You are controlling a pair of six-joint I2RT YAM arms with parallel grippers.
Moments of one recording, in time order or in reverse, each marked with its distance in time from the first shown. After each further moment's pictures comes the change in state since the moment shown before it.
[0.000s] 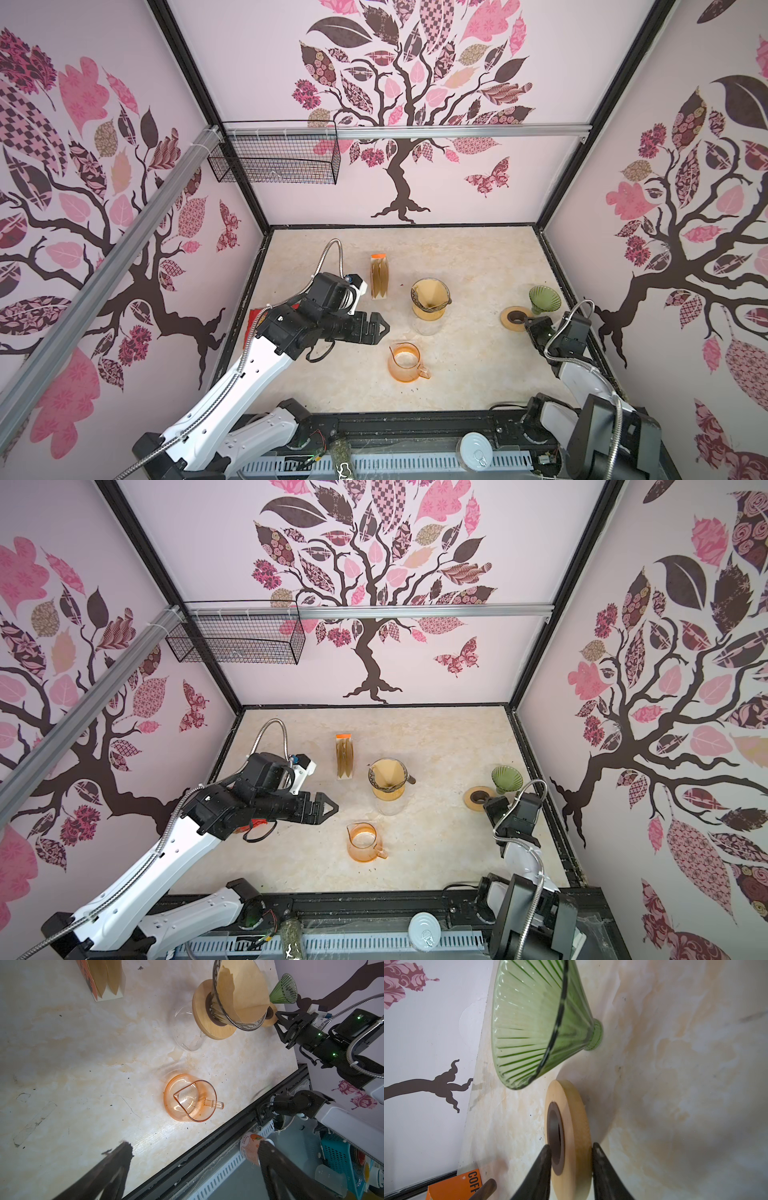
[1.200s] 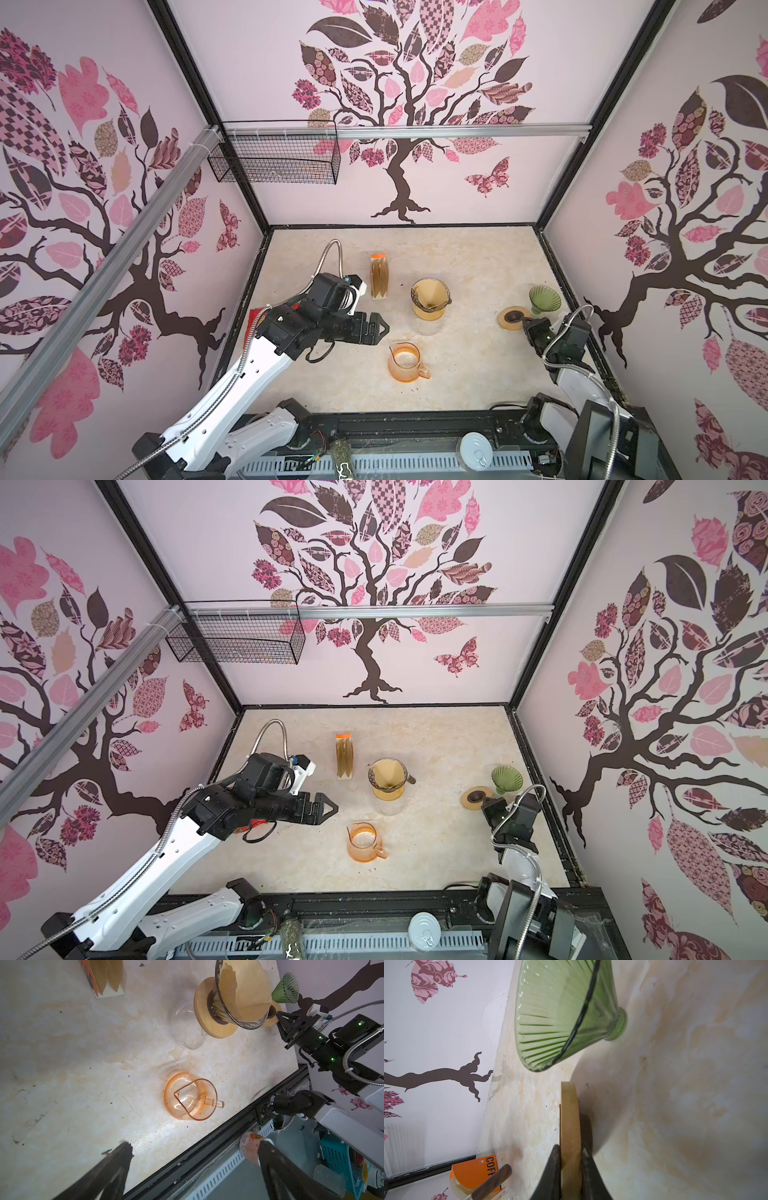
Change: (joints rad) left arm 0.000 -0.001 -0.002 -0.007 0.000 -0.008; right arm -0.003 -0.062 -0.060 0.069 -0.080 0.026
